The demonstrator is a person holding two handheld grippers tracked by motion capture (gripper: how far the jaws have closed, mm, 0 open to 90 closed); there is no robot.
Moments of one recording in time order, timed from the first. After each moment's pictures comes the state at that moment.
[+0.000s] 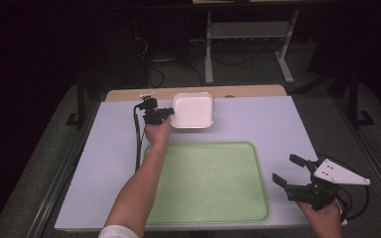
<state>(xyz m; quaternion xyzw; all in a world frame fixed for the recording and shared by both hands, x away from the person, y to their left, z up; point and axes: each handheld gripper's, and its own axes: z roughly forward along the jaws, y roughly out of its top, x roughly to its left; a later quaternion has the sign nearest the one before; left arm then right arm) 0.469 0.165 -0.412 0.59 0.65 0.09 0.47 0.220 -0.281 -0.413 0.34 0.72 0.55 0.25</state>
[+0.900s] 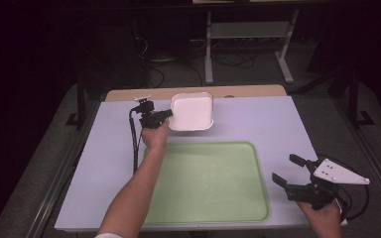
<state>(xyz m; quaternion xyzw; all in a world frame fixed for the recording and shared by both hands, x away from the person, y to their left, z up) 0.444 0.171 -0.401 0.59 0.64 0.09 0.49 0.221 -0.280 -0.413 0.34 0.72 0.55 0.25</state>
